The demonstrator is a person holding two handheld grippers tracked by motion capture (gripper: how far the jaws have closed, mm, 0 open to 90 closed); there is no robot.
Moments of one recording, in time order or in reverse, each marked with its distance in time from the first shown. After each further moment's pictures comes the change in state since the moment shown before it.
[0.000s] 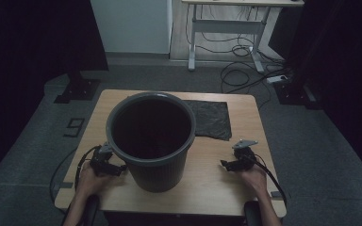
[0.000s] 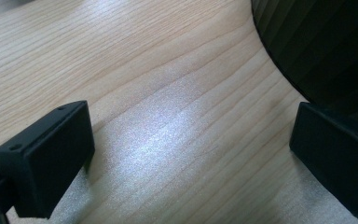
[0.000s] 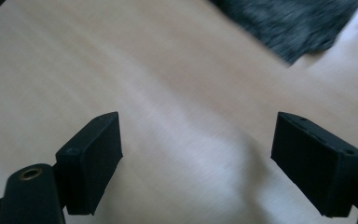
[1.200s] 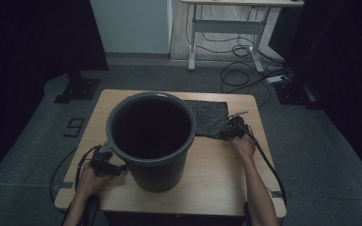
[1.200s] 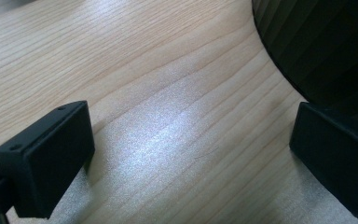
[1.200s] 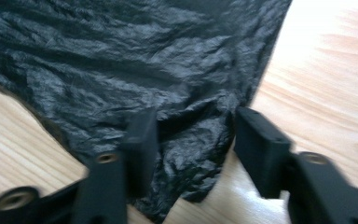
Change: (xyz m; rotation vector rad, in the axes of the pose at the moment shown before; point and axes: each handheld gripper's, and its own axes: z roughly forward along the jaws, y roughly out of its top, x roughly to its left) left arm 0.000 0.000 0.001 0.000 0.002 -0.002; right arm -0.070 0.074 0.071 0.087 -0.145 0.170
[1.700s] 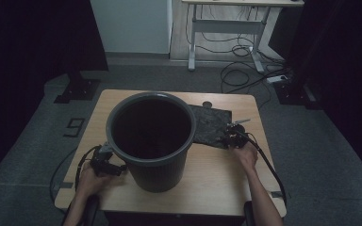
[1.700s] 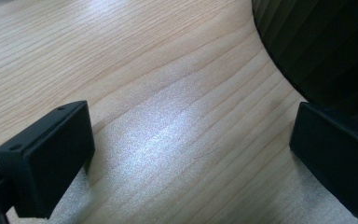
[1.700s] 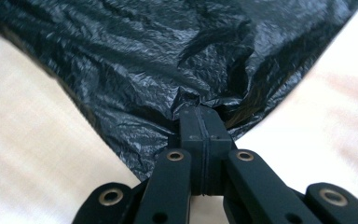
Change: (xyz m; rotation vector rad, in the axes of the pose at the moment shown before) left arm 0.000 0.000 0.000 -0.001 0.002 -0.001; right arm 0.026 -0.030 -0.031 0.014 0.106 -0.042
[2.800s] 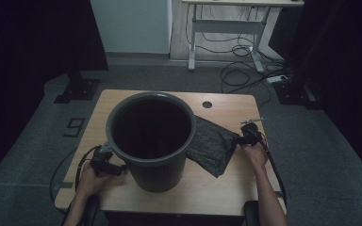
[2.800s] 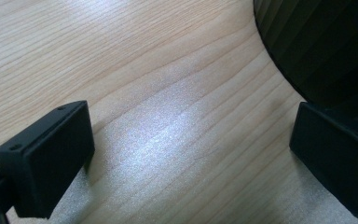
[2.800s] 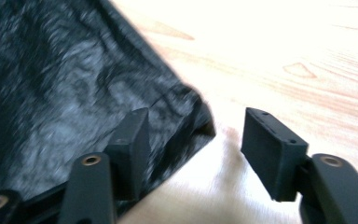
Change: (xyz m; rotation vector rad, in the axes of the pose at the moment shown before) left arm -0.001 0.000 0.000 0.001 0.005 -0.006; right arm -0.050 -0.009 -0.007 -0.036 -0.142 0.109
